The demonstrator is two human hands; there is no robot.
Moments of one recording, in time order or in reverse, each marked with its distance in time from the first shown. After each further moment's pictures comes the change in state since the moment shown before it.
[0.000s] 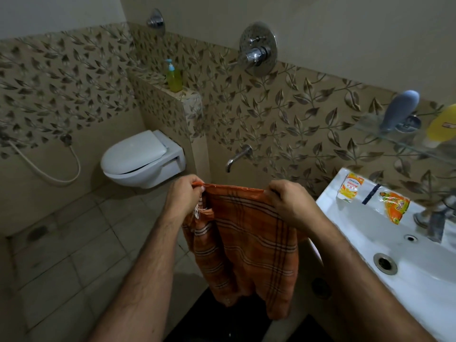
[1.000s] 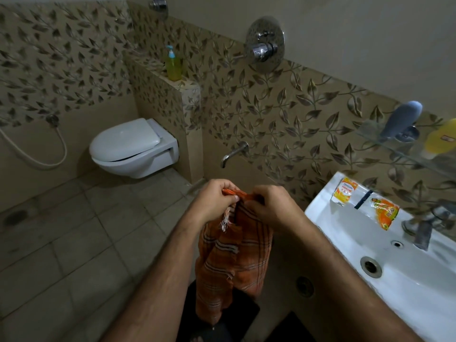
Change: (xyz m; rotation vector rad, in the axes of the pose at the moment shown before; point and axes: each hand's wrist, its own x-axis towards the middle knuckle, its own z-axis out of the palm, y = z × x) left_hand -0.028 0.028 0.030 -0.350 -0.331 0.143; right_hand 0.008 -0.022 0.021 0.005 -0.086 -0.070
